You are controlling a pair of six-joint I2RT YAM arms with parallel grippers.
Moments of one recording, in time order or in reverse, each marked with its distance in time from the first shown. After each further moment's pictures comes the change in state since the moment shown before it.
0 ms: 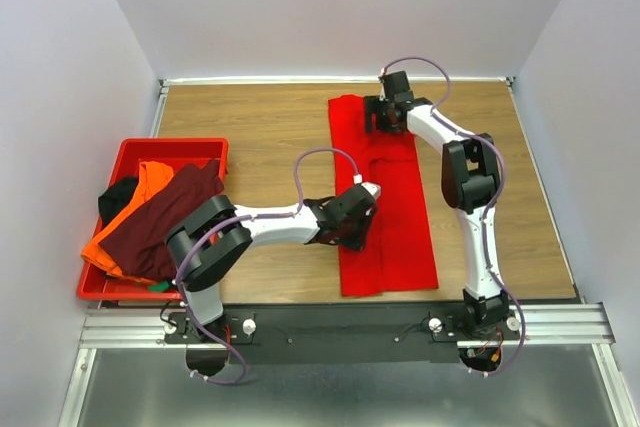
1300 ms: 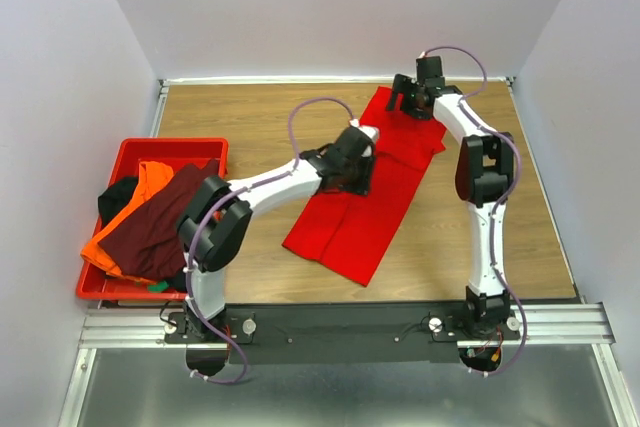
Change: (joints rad) left arm 0.180 0.129 0.377 -0.134 0.046 0.106; right arm -0.143 0.063 0.154 -0.023 -0.103 0.164
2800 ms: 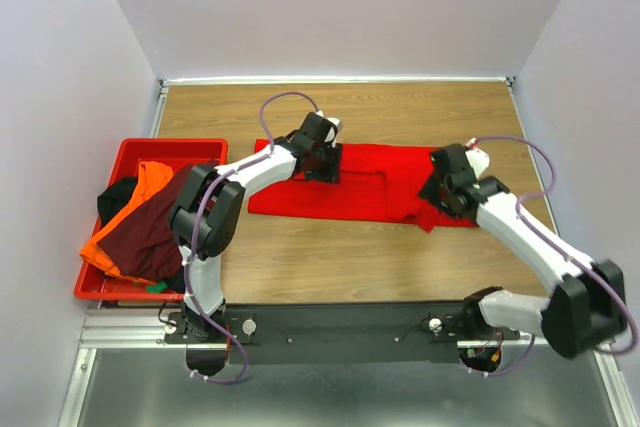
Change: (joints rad) left arm 0.233 0.014 -0.045 -0.016 0.107 0.089; right arm 0.225 -1.273 -1.273 -0.208 0.436 0.528
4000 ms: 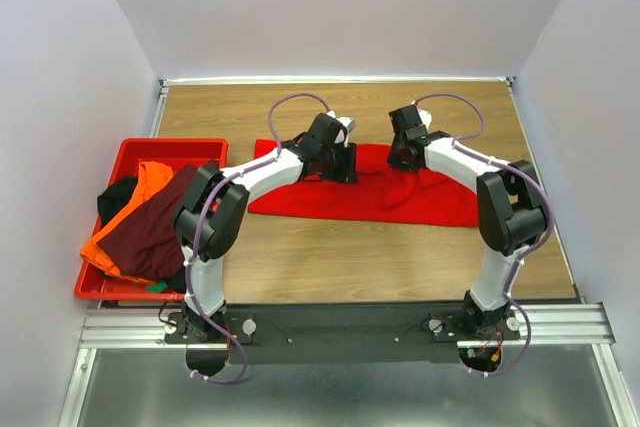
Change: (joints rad) left arm -0.040 0.005 0.005 0.091 0.080 -0.073; right arm 0.007 0.695 0.452 0.259 -0.122 -0.278
